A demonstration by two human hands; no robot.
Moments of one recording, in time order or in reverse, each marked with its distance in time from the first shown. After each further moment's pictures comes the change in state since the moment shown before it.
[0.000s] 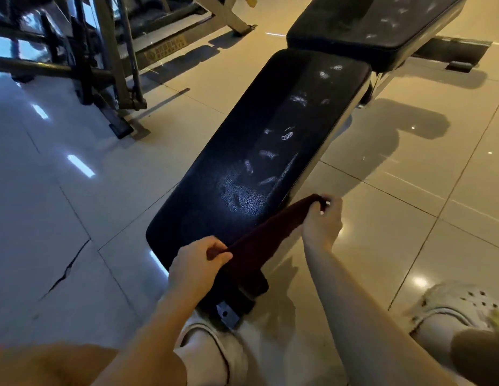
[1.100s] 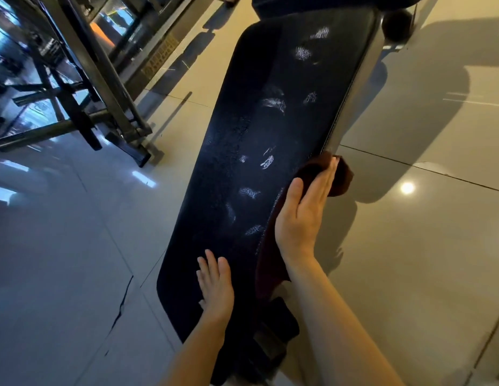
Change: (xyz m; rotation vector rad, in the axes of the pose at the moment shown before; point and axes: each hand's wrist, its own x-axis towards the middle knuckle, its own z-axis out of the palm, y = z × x) left_hand 0.120 0.032 0.081 -0.058 0.004 -0.515; right_hand 0.094 -0.012 0.089 0.313 -0.024 -0.191
